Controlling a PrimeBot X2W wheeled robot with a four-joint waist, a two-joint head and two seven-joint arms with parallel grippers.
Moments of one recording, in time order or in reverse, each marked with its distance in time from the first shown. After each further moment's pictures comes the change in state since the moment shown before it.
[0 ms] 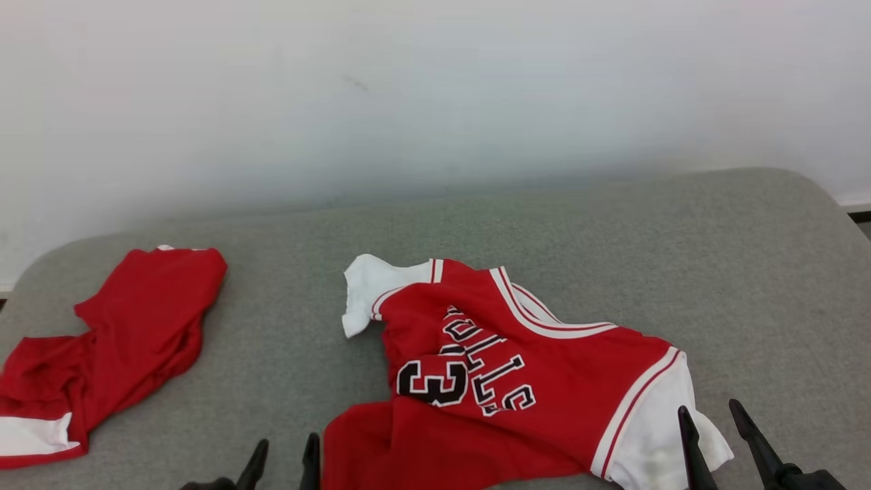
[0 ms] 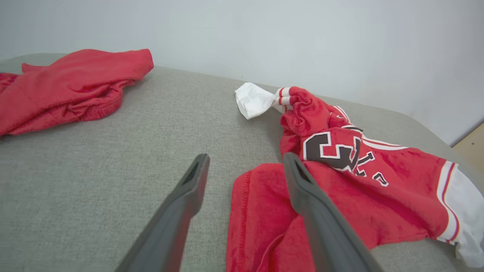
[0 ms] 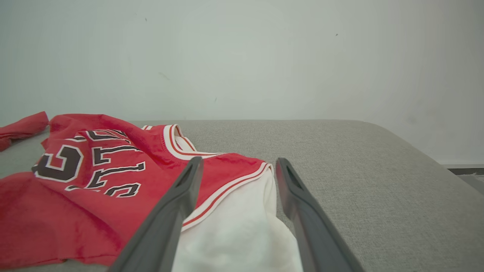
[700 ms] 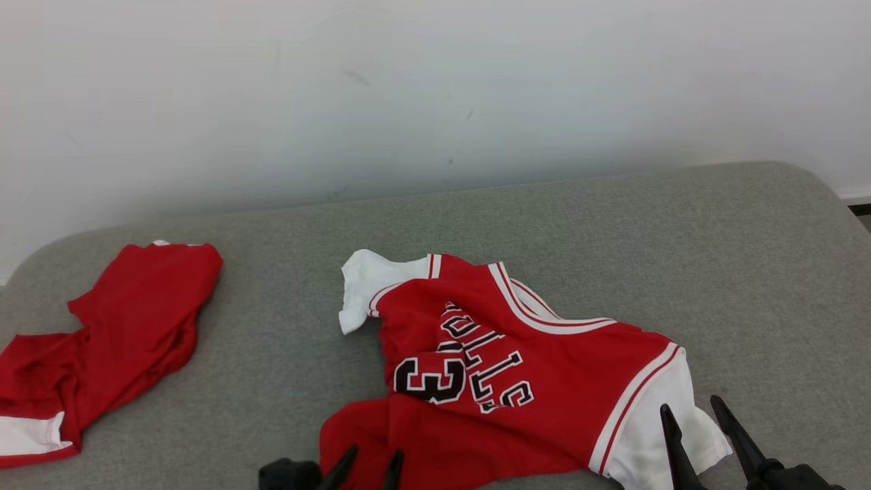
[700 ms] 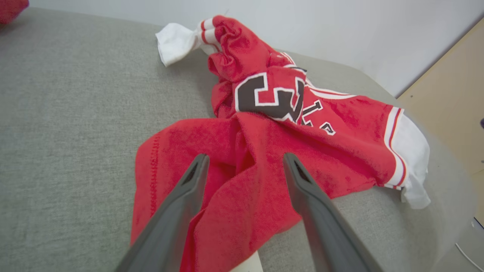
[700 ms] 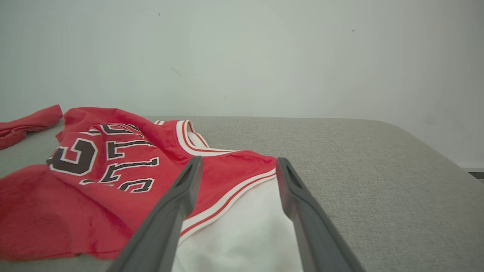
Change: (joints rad) left arm -0.092 -0.137 -0.059 0.191 0.067 -0.221 0.090; right arm -0.011 -0.006 0.041 0.006 0.001 0.000 0.000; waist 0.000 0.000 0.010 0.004
